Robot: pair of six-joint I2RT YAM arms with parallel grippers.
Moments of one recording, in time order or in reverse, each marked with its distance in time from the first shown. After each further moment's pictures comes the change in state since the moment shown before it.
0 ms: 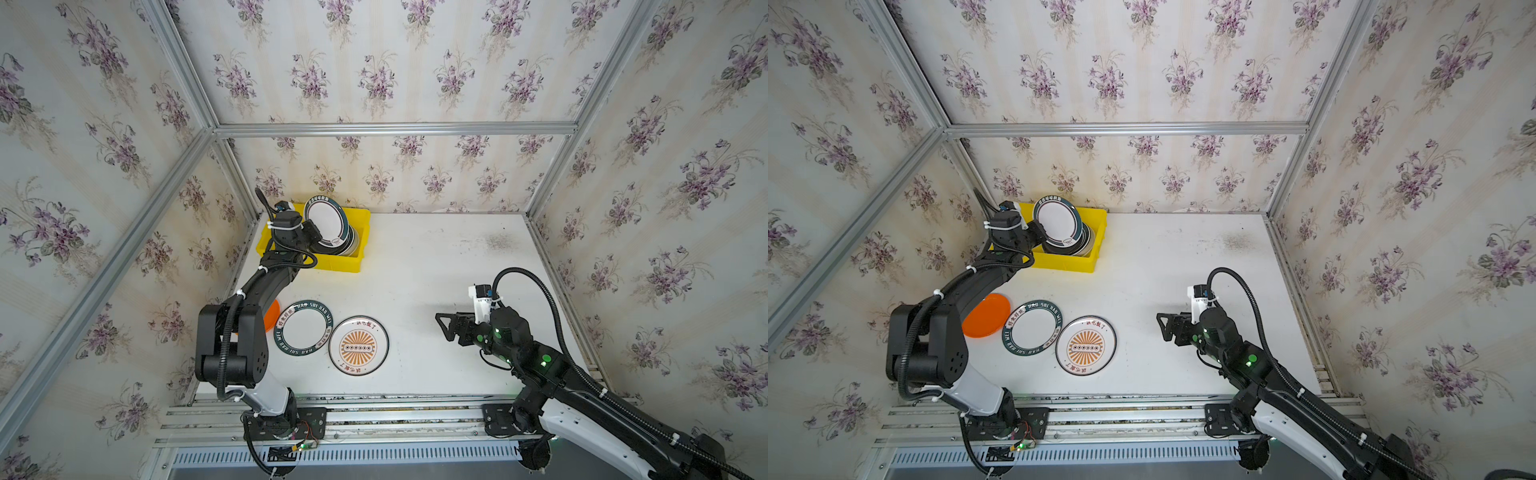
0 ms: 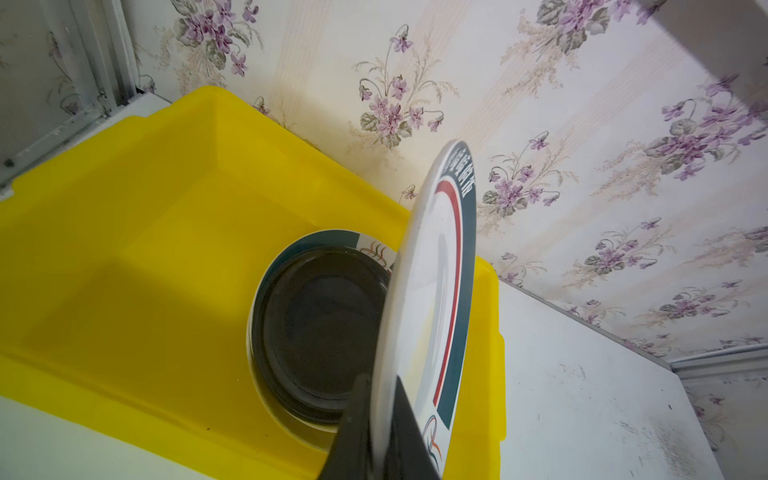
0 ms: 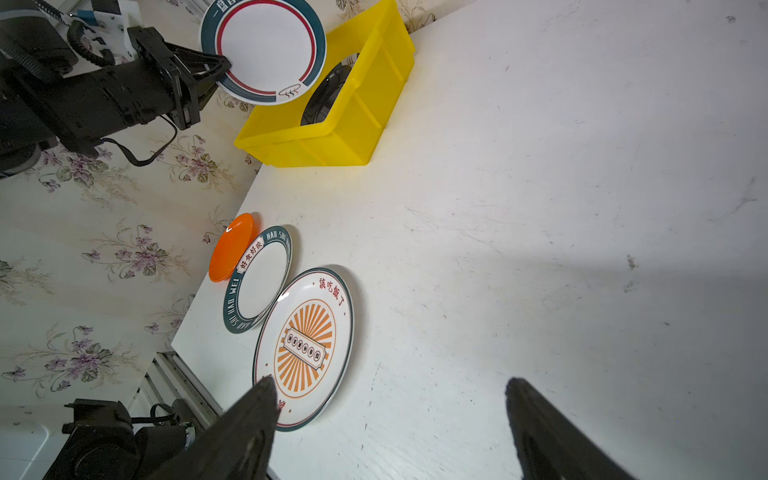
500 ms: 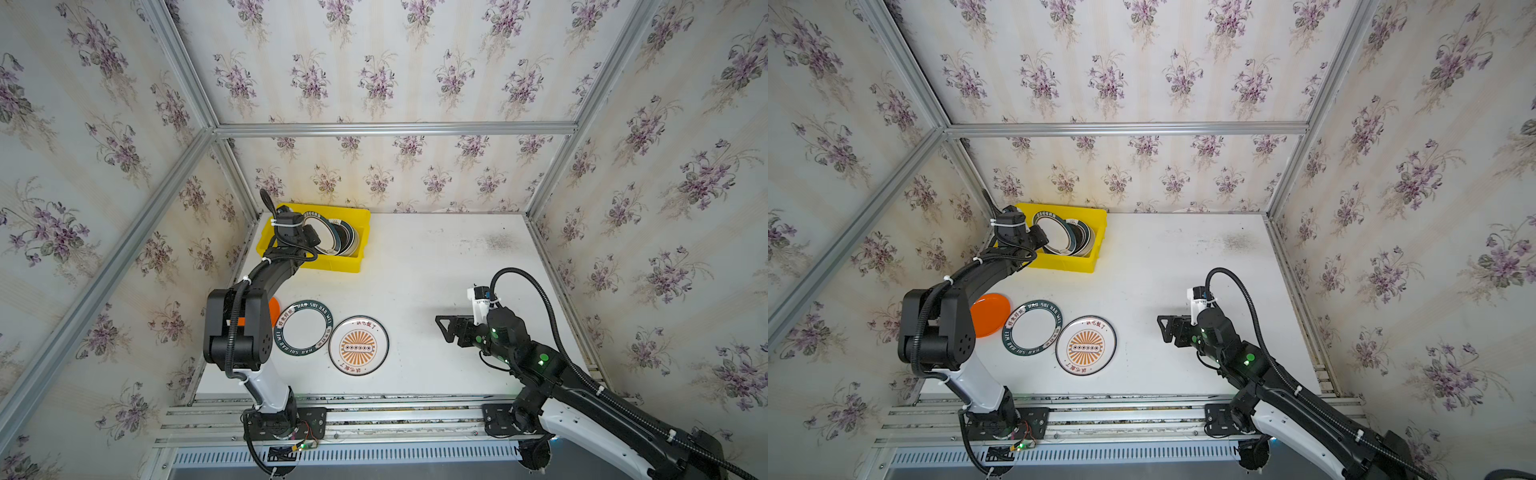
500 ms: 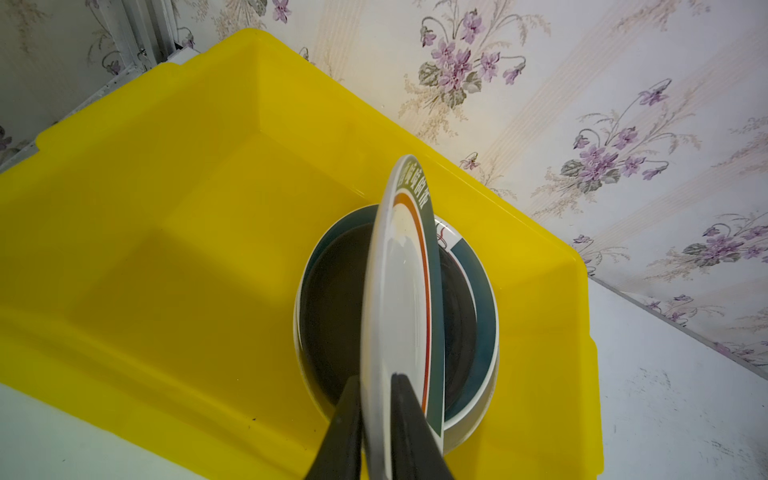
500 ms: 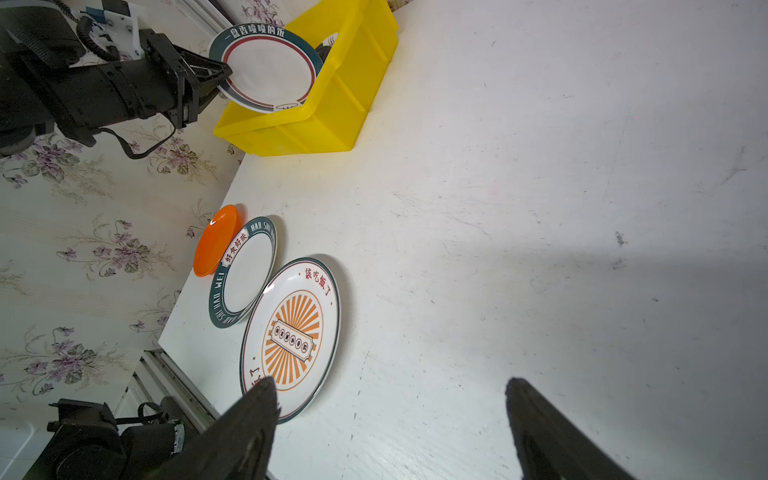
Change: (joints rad) left arm 0.022 0.114 0.047 -0.066 -0.037 0.023; right arm -0.001 0.013 -0.007 -0.010 0.002 0.021
